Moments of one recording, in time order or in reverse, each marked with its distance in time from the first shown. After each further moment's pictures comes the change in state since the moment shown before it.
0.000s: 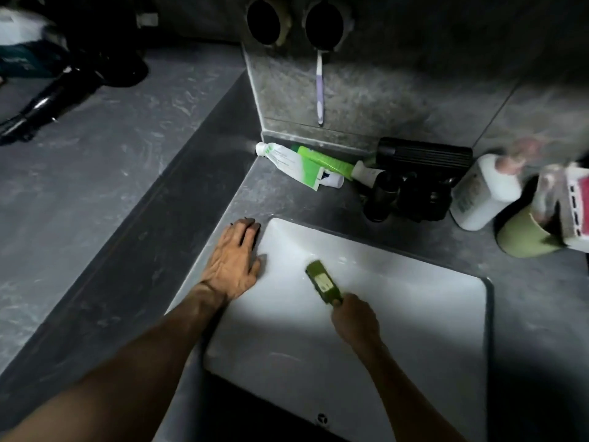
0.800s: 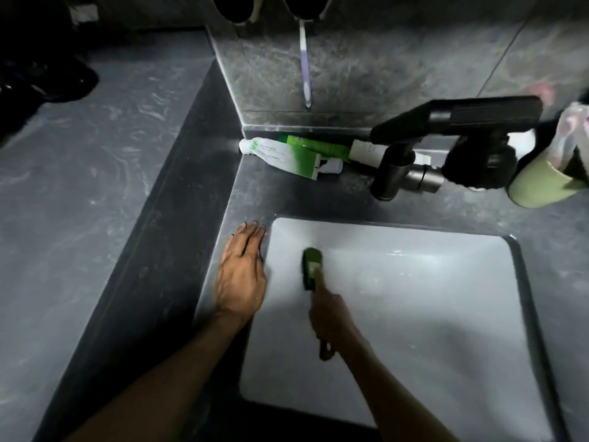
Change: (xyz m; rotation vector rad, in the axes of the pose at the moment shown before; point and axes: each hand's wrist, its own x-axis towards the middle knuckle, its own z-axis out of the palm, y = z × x) left_hand 0.005 -0.014 0.019 -0.244 0.177 -0.009; right_hand -0.014 -0.081 0.056 0.342 -0.066 -0.096
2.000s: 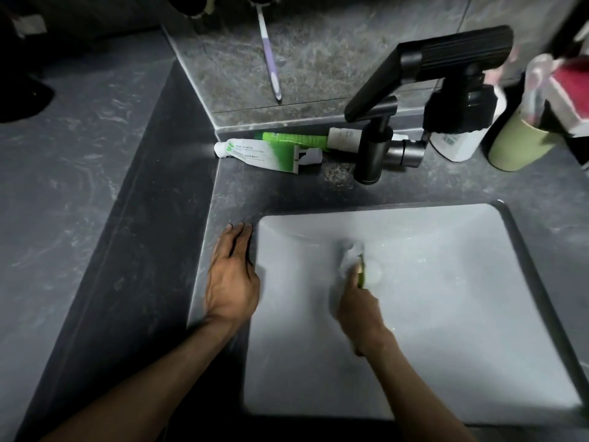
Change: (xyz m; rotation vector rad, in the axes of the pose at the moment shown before) left_hand 0.000 -0.003 0.006 -0.048 0.027 -0.002; right_hand 0.002 0.043 -0.002 -0.052 0.295 0.251
